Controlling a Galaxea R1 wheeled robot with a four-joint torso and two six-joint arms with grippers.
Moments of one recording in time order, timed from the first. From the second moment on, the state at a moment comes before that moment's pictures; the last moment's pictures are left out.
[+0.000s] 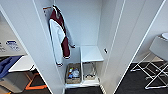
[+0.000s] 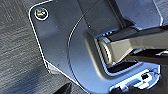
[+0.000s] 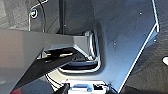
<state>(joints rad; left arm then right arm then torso) 1.45 3.10 -2.87 0.03 -0.05 0.26 -1.55 3.09 -2.74 -0.21 0.14 0.23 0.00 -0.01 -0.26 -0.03</state>
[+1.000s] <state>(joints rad) 1.45 3.10 -2.87 0.03 -0.05 0.26 -1.56 3.09 -2.74 -0.21 0.14 0.23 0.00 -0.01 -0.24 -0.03</state>
